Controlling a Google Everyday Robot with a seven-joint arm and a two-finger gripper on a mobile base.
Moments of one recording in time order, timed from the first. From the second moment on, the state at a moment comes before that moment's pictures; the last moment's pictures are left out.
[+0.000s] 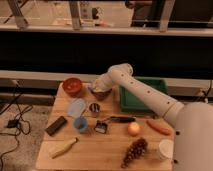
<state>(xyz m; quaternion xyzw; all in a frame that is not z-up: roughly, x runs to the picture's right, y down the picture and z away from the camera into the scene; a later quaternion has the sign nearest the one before) -0.053 -0.013 0.888 -0.12 -0.29 -0.07 0.95</state>
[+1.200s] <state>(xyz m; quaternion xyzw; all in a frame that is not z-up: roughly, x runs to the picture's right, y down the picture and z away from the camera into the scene) -0.018 -0.012 0.908 -0.11 -0.25 -0.06 0.96</state>
